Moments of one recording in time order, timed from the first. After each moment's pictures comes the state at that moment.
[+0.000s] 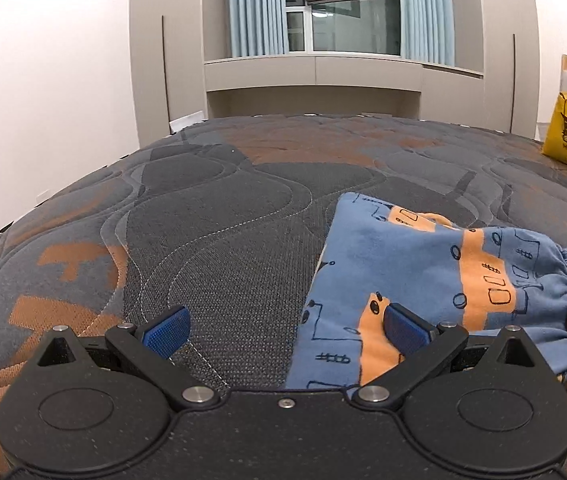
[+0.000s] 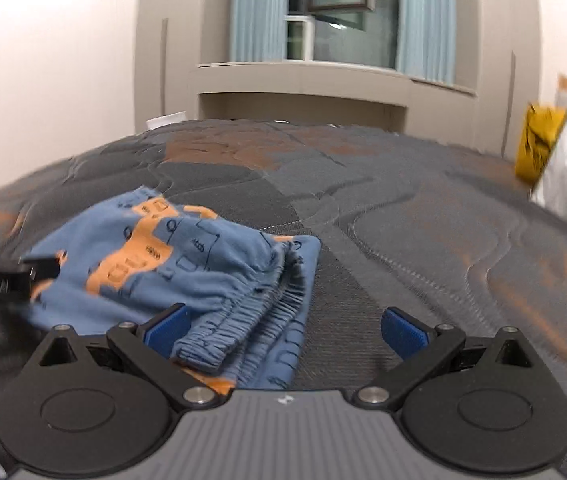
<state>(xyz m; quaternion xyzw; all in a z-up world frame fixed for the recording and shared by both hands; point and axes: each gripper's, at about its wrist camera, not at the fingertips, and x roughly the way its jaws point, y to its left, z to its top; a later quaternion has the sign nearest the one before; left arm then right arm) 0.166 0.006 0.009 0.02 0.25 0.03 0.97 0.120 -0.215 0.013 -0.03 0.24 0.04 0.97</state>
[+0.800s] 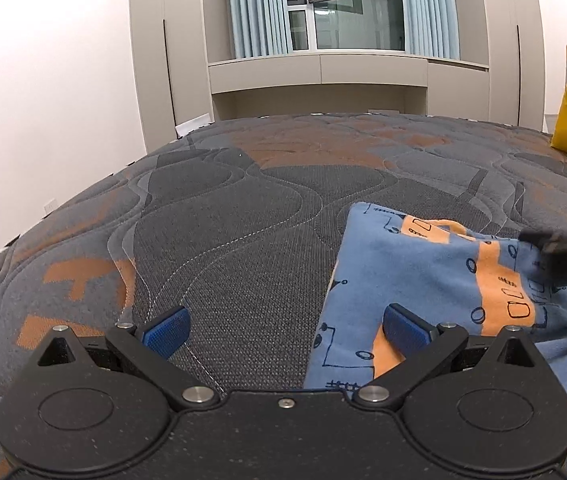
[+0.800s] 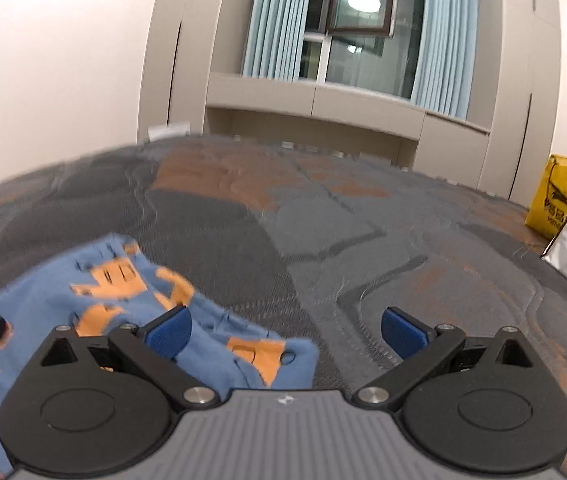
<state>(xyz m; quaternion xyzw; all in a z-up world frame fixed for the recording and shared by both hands) 0.179 0.004 0.018 0.04 0.25 0.05 0.97 0.212 -0.201 0.030 -0.07 0.23 0.05 0.97</state>
